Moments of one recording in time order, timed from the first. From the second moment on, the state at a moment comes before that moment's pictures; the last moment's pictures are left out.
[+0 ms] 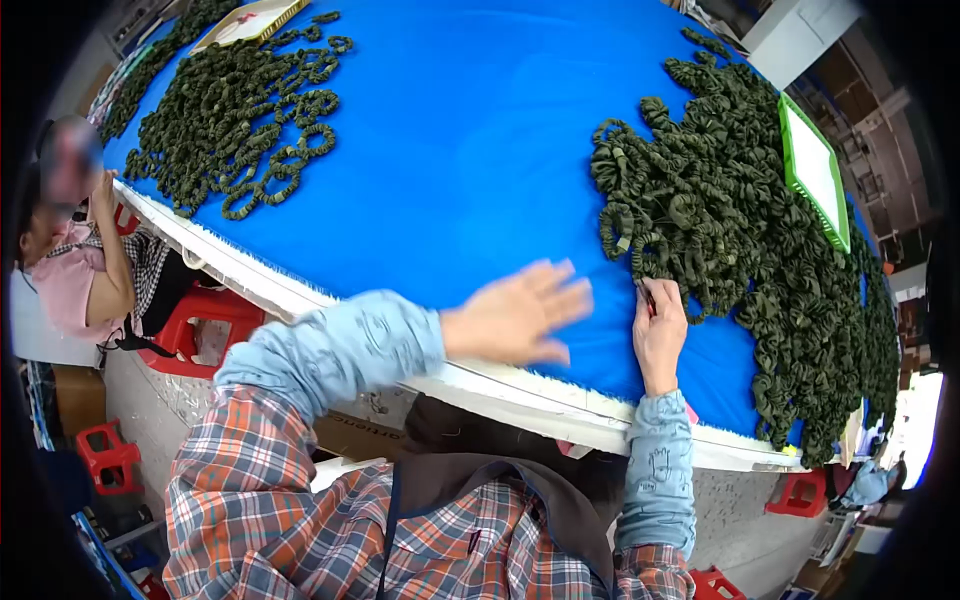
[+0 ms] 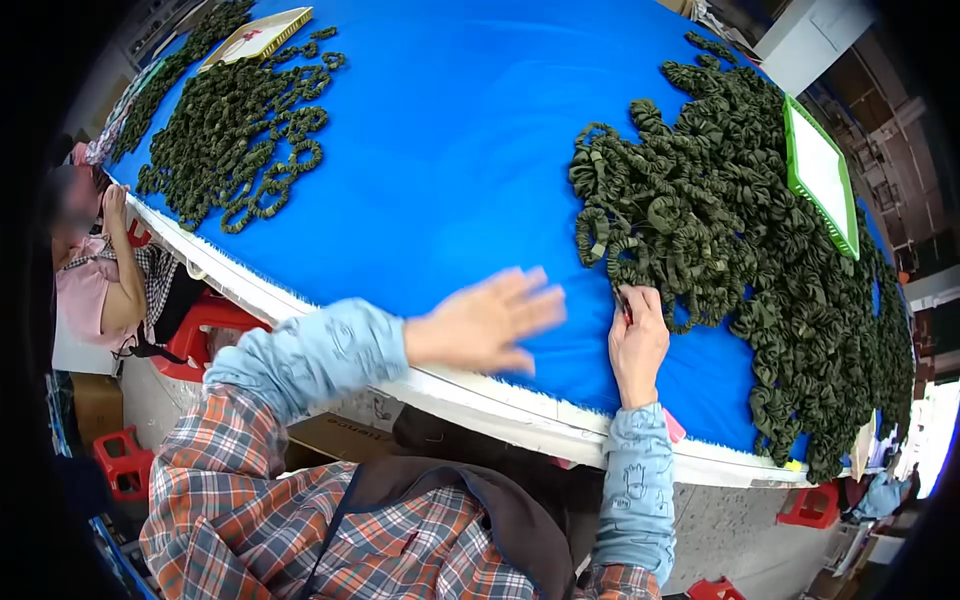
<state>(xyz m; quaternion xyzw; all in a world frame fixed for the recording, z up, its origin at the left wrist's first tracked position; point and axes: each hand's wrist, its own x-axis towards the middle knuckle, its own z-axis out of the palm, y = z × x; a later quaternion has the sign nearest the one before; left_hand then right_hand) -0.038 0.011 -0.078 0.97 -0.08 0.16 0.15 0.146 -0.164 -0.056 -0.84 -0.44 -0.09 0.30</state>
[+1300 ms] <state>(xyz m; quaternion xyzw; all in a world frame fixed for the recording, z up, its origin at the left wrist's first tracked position) 0.195 -0.115 -0.020 0.92 -0.10 0.36 0.13 0.217 -0.322 -0.041 -0.88 -0.35 -0.22 0.25</state>
